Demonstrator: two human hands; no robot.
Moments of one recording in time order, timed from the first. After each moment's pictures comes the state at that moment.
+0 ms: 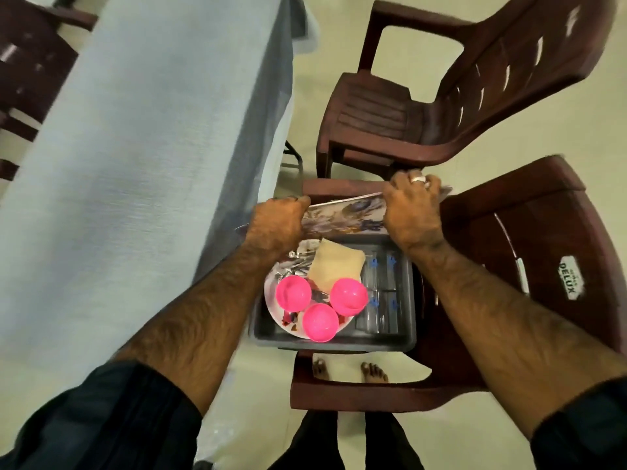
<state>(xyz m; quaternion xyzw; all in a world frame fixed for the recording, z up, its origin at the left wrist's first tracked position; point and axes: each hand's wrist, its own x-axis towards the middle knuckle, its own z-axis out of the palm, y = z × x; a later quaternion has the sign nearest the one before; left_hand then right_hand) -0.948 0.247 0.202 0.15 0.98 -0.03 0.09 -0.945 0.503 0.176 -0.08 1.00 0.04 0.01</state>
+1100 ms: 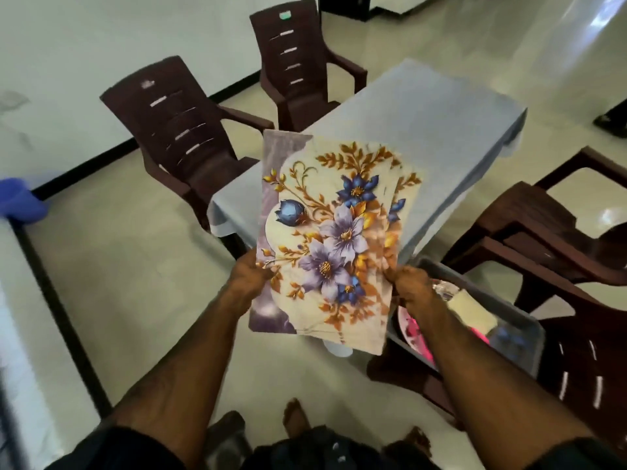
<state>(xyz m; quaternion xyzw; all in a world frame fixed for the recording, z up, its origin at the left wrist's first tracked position) -0.560 -0.190 0.281 -0.35 0.68 0.64 -0.03 -0.740 0.107 0.235 0.16 0.74 -0.59 0.30</state>
